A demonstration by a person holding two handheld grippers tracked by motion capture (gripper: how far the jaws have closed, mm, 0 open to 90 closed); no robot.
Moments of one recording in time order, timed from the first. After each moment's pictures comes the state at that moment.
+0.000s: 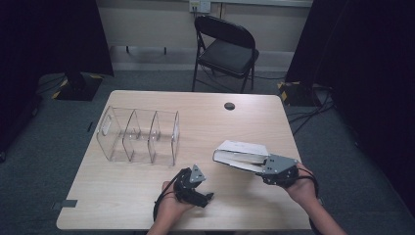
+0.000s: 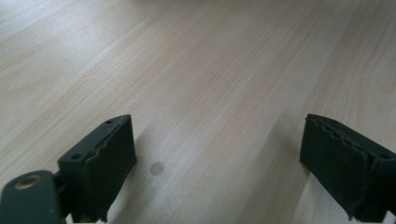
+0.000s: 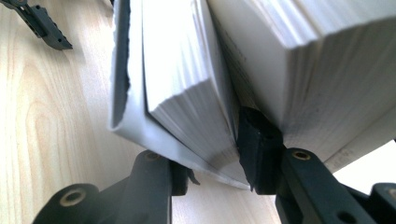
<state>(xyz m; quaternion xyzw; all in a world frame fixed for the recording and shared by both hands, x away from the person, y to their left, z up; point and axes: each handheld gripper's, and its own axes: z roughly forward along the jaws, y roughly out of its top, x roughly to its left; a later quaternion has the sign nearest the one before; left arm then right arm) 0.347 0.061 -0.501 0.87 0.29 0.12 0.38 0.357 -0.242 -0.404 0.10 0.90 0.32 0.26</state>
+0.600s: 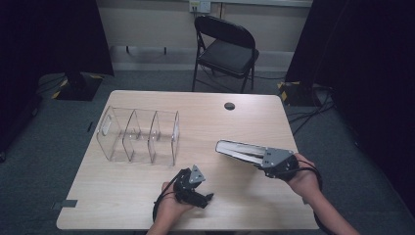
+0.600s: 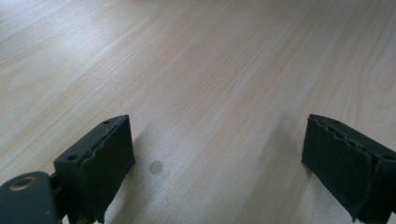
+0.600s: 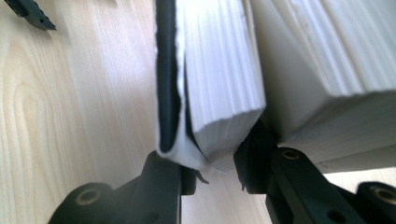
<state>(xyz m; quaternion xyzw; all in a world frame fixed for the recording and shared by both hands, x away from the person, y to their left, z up) 0.346 0.062 -0.500 0.88 0.29 0.12 0.37 0.367 -0.236 -0.382 0.09 0.92 0.26 0.26</state>
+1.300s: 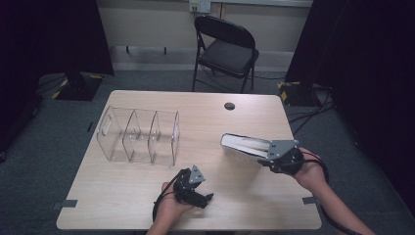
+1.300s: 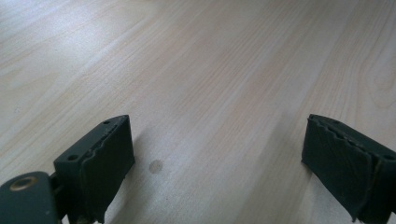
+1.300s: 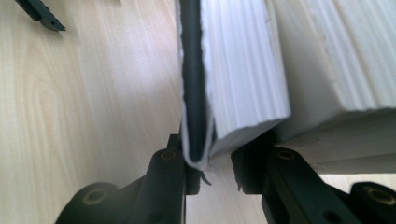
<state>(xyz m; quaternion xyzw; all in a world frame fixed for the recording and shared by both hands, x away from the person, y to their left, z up) 0.346 0.062 -0.500 0.87 0.29 0.12 0.37 0.379 -0.246 -0.365 0.10 0.94 0.26 0.22</state>
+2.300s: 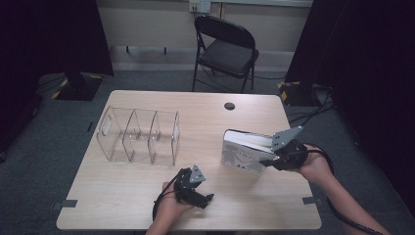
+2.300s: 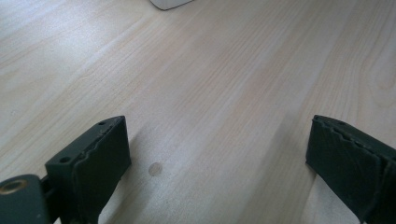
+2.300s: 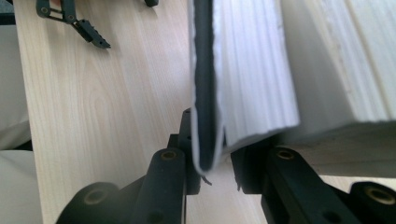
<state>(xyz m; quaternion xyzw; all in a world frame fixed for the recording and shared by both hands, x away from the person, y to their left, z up) 0.348 0.060 -0.501 0.88 0.28 0.12 0.38 0.393 -0.253 -0.347 0.13 0.95 0.27 0.11</state>
